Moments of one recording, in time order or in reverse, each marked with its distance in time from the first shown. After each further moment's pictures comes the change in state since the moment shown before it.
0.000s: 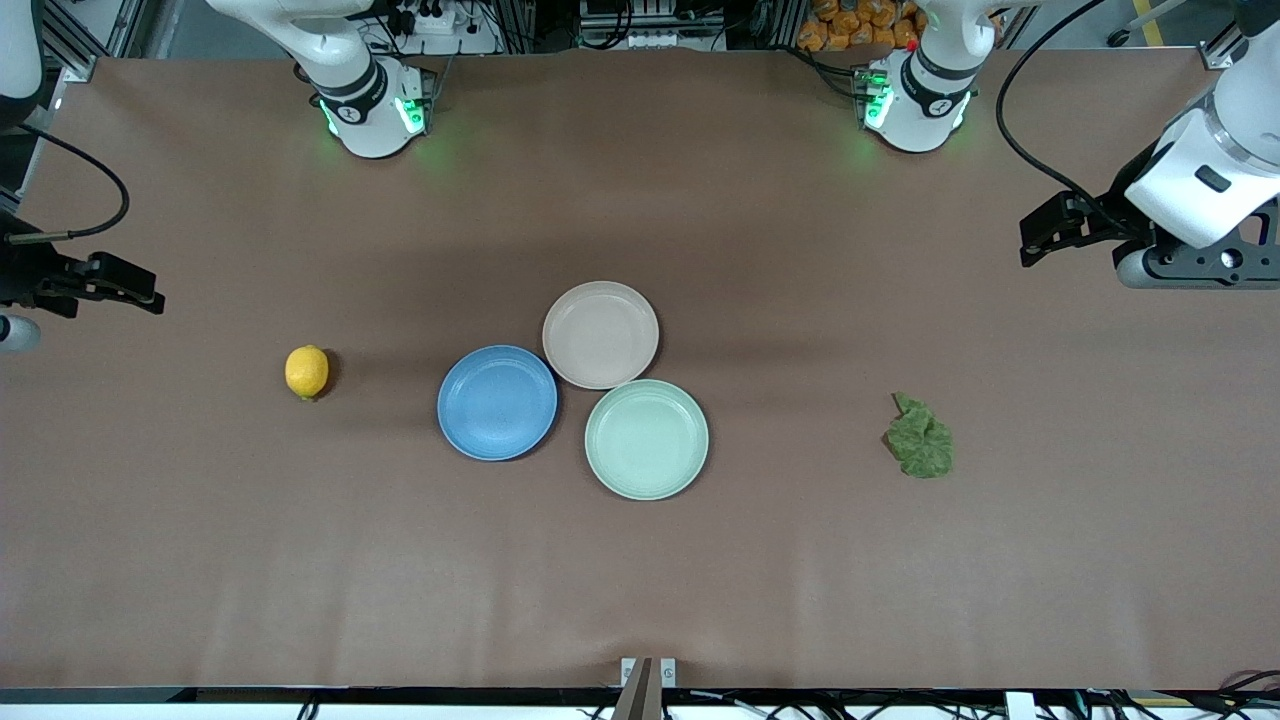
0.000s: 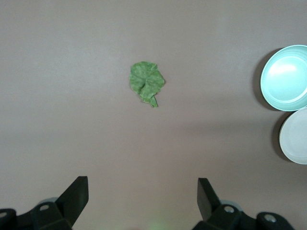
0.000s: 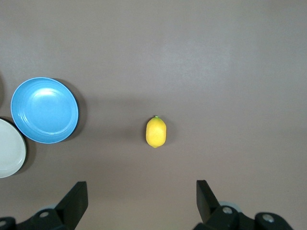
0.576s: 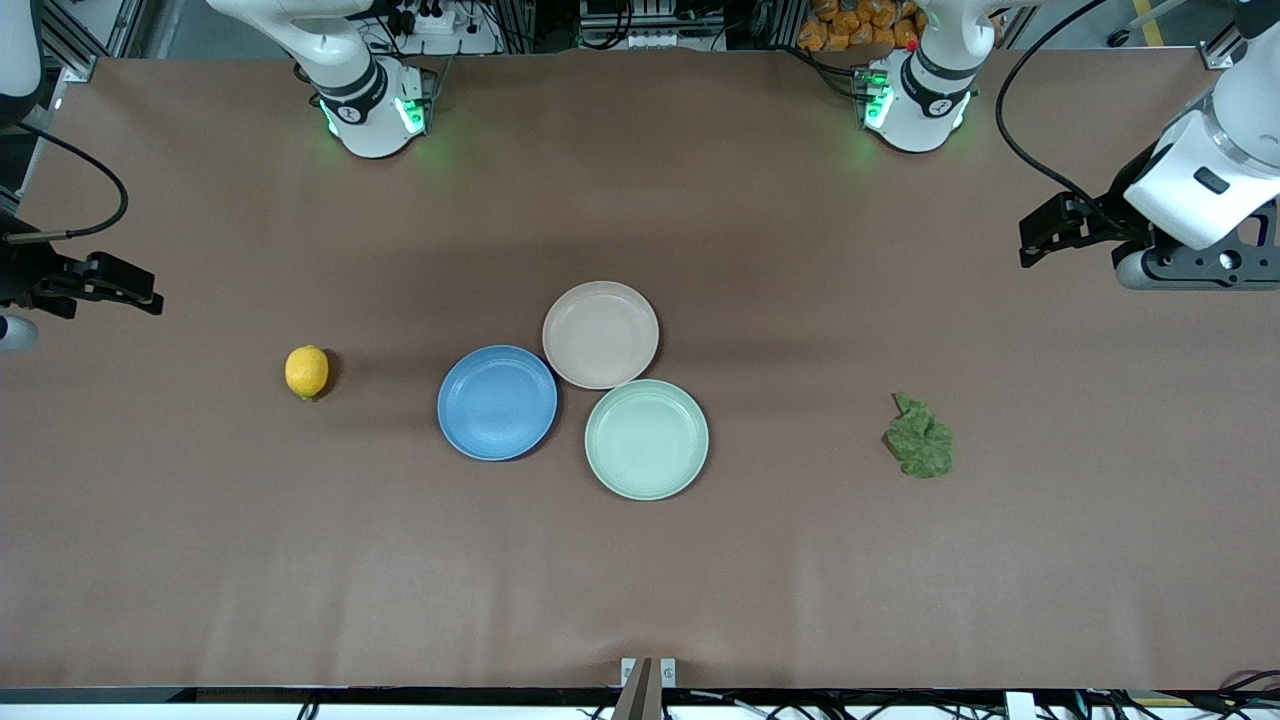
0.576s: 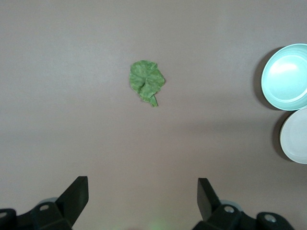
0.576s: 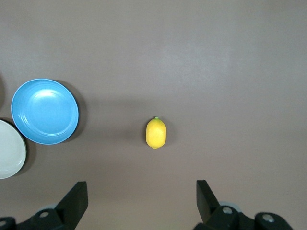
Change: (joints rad) left arm 0.000 0.008 0.000 -0.003 0.000 0.000 0.000; right arm 0.000 -0.001 0.000 -0.001 0.000 0.004 0.000
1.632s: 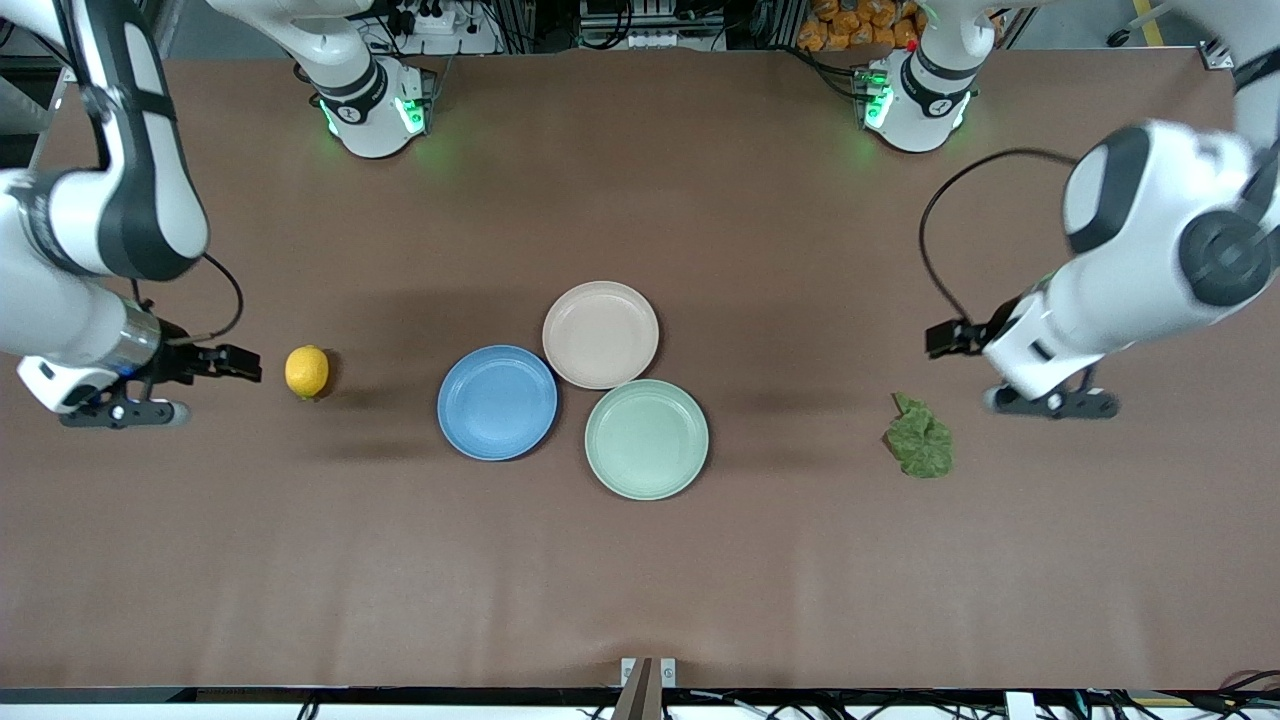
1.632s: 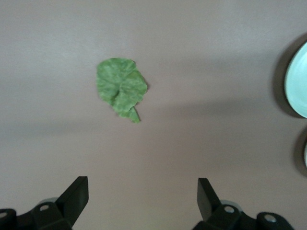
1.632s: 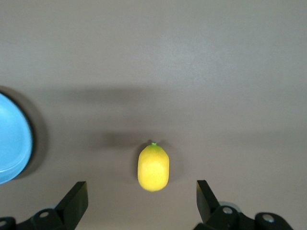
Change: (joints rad) left arm -0.047 0.259 -0.001 -0.137 0.014 0.279 0.000; right arm -0.010 0.135 -0.001 -0.381 0.001 0.493 0.000
